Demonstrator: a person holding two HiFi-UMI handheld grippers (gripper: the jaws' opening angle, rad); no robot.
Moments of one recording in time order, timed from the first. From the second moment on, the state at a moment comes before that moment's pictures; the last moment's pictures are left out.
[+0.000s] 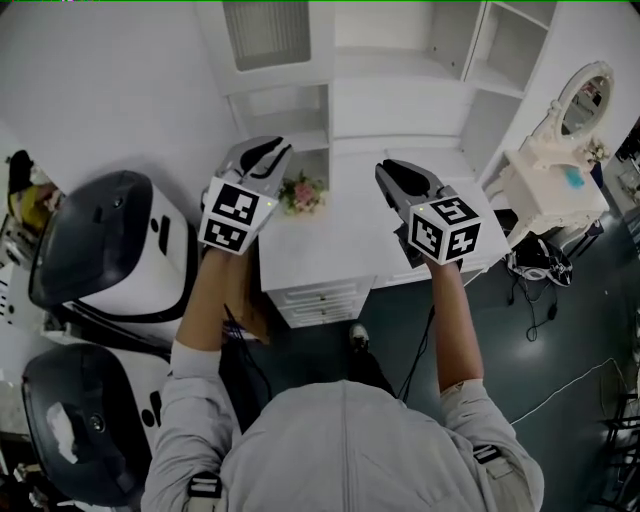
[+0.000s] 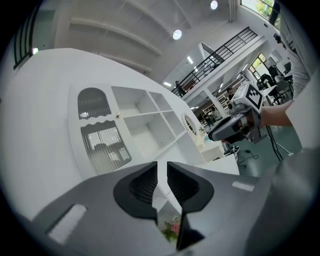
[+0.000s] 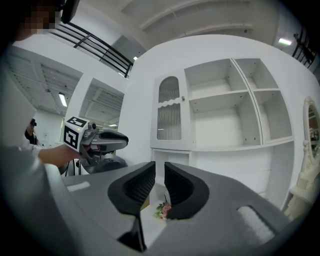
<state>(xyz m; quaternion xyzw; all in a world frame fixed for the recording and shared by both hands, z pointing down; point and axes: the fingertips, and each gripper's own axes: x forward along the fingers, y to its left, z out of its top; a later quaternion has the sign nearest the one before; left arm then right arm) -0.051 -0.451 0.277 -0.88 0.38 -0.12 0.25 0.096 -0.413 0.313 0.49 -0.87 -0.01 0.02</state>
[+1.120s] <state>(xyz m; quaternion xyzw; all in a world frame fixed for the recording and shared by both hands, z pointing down) 0.028 -0.663 0.072 -0.80 0.46 -0.09 0.37 0.102 -0.670 0.241 0.35 -0.93 -0.05 0.02</state>
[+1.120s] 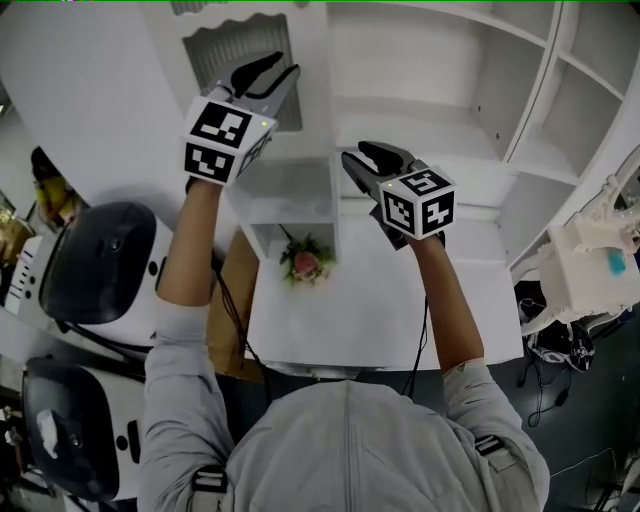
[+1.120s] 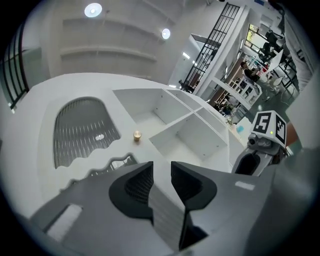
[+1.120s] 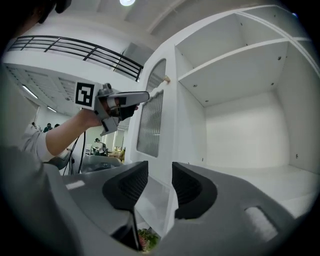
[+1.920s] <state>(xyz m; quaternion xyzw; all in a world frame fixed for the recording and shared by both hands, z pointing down) 0.047 -0.706 -0.015 -0.72 0.54 -0.07 0.44 0.072 -0.712 0.220 0.30 -0.95 -0.08 0.03</state>
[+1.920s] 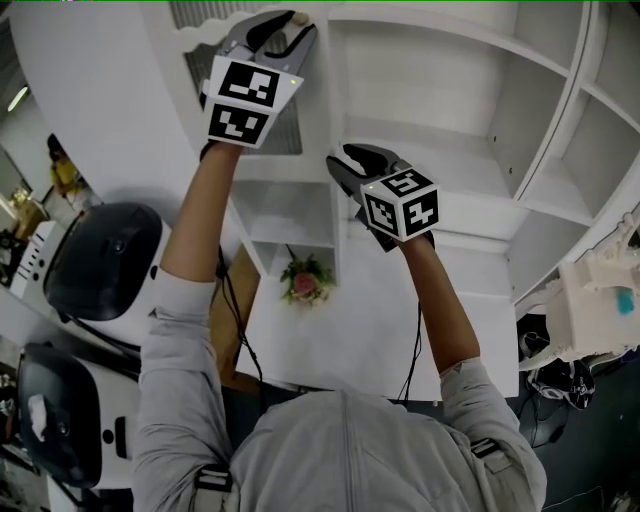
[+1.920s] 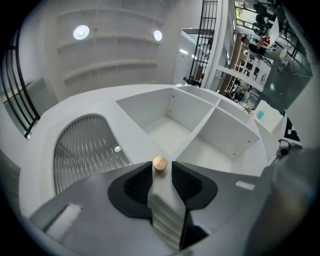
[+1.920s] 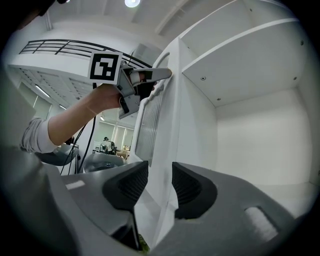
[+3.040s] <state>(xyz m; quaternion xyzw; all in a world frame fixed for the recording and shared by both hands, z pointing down) 0.039 -0.658 -0.023 -0.72 0.54 0.02 0.43 0.044 -0.700 0.232 0.26 -0.96 -0.06 0.04</state>
